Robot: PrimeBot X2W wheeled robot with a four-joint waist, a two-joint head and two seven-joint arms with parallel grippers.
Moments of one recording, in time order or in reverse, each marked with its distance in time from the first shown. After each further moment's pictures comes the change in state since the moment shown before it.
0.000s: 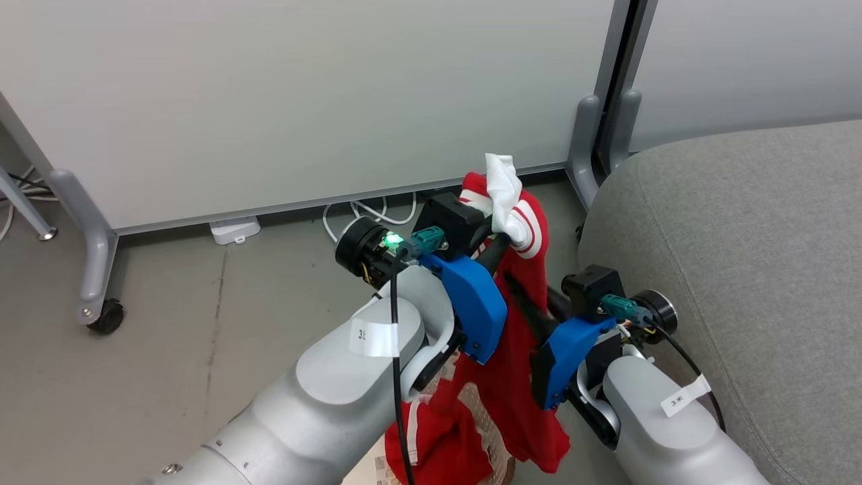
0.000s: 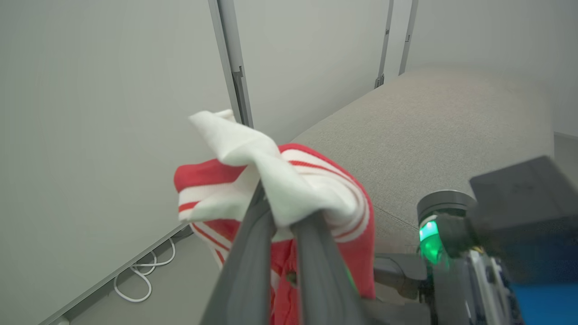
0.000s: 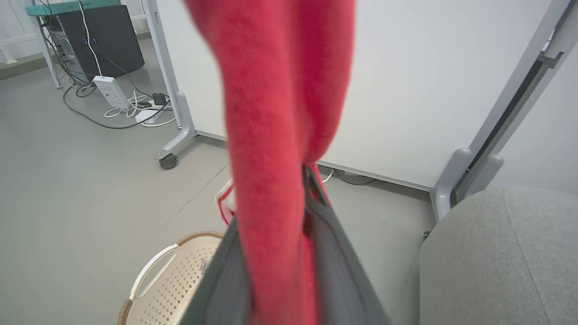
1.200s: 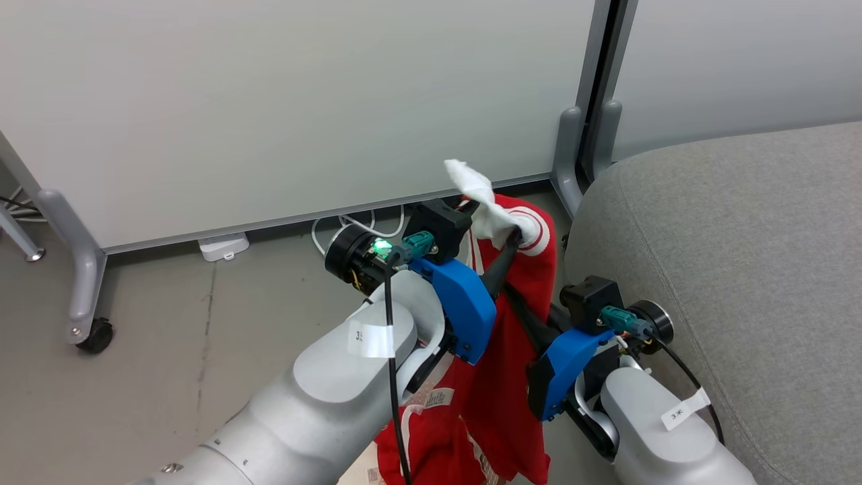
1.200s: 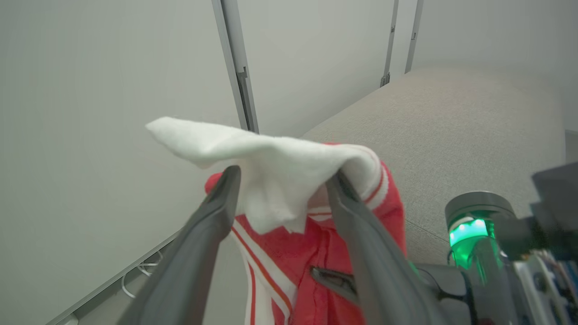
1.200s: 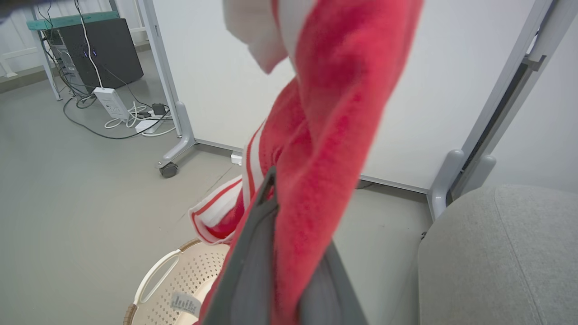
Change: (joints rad) left arm -0.008 0.000 -0.037 0.063 -0.037 0.018 -0.035; right arm 0.039 0.000 0.006 -0.044 0.019 0.000 -0.003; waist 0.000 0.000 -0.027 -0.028
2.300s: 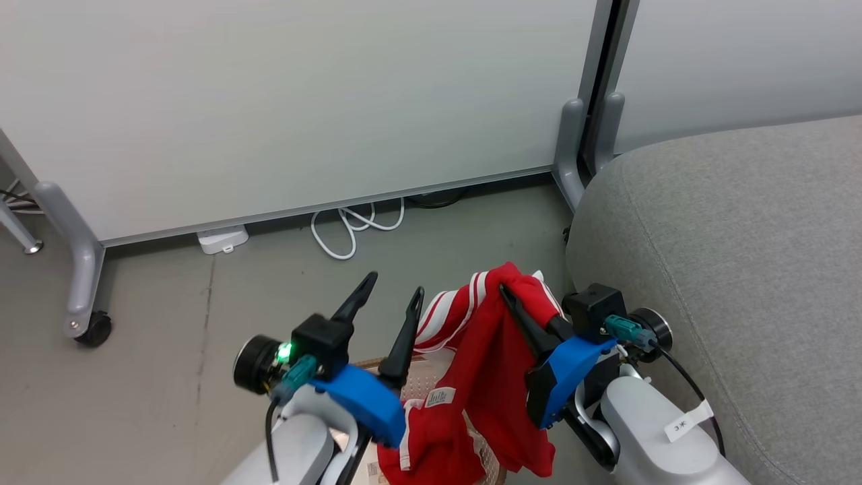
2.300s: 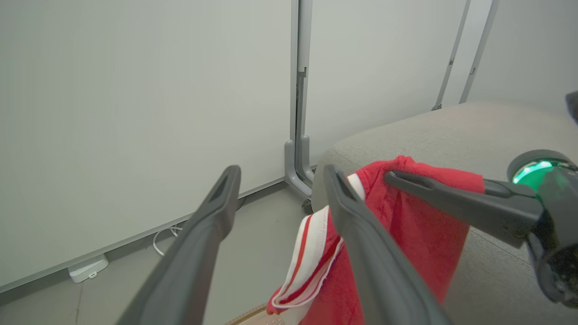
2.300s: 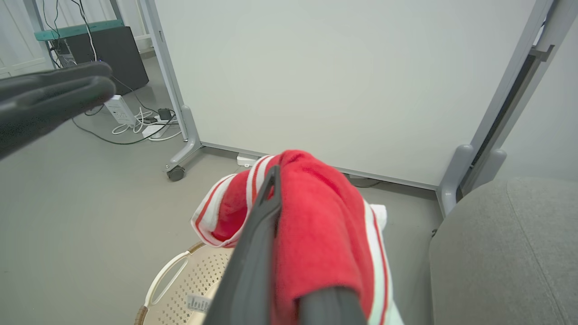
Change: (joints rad) left arm 0.397 0.151 0.301 -0.255 0.210 0.043 -0.146; right arm 0.041 0.000 -0.019 -0.056 0.004 0.000 0.000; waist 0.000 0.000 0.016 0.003
